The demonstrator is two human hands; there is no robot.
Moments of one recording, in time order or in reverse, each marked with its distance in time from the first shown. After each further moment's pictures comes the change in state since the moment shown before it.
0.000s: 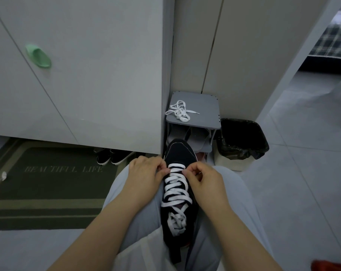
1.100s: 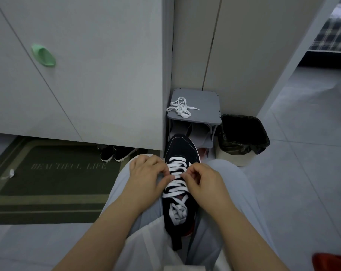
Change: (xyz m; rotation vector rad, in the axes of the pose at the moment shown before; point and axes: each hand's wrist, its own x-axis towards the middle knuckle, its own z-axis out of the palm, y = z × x) left_hand -0.027 0.000 0.002 0.090 0.070 0.157; right_hand -0.019 0.002 -0.006 -0.145 -0.090 -0.138
